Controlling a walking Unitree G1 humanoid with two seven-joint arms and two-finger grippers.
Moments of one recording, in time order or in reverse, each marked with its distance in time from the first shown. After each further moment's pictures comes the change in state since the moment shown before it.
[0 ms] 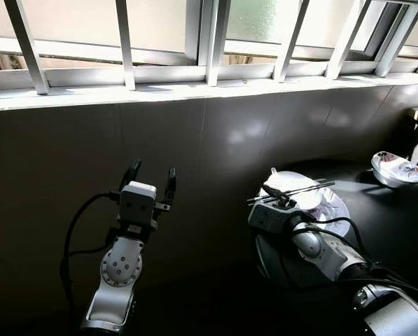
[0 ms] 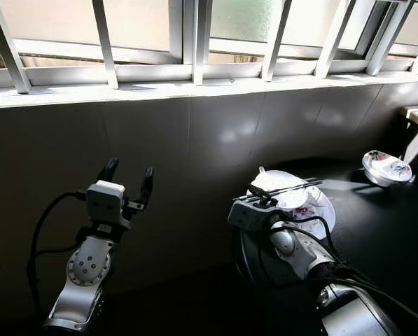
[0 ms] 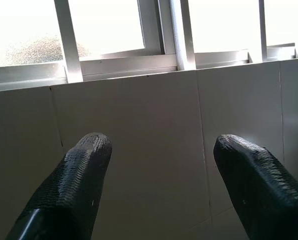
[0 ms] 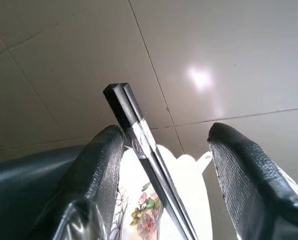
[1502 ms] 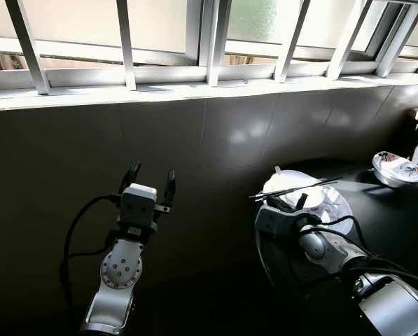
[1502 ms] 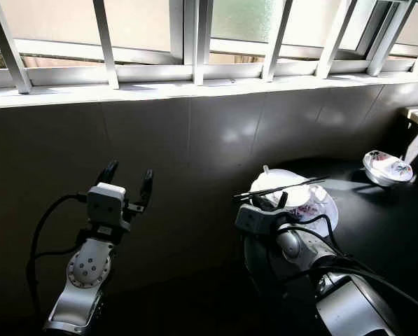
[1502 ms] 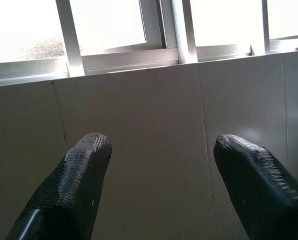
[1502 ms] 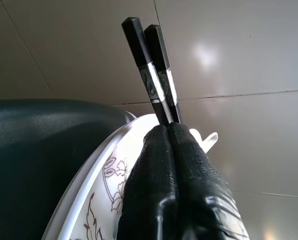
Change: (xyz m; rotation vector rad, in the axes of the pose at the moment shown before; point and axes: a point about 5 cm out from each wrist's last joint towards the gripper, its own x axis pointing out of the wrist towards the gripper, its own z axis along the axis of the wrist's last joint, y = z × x) left arm -0.003 -0.001 -0.003 0.012 0.016 0.006; right arm -0.003 0.003 -0.018 -0.090 0.077 0.012
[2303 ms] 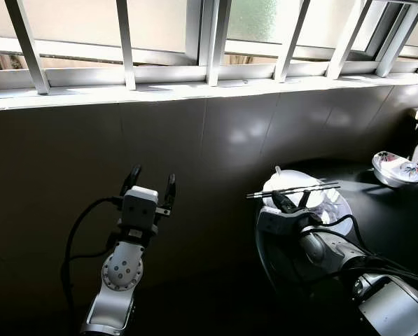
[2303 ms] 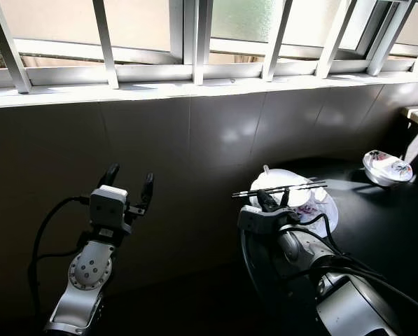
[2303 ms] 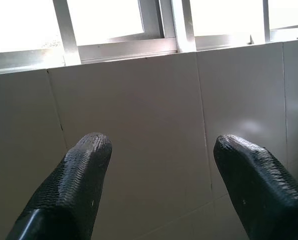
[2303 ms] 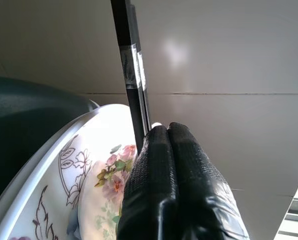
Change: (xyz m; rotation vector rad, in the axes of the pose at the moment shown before) left arm -0.002 -0.003 -0.005 0.000 0.024 -0.003; right arm 0.000 -0.005 0.000 -0.129 0.018 -0.128
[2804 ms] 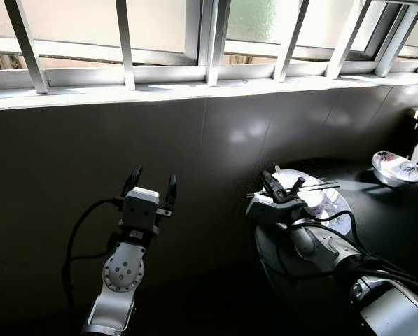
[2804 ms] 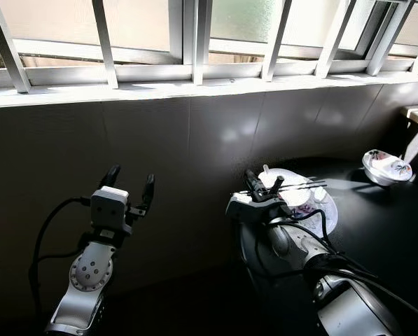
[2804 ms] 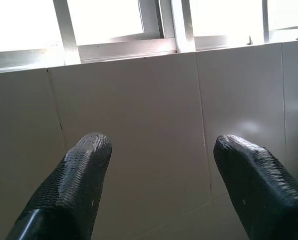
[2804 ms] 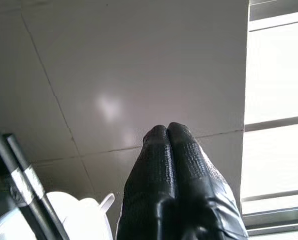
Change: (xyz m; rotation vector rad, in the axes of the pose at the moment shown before) left arm -0.001 -0.001 -0.001 -0.004 -0.004 -0.002; right arm 0.008 -0.030 0.036 0.084 -0.163 -0.265
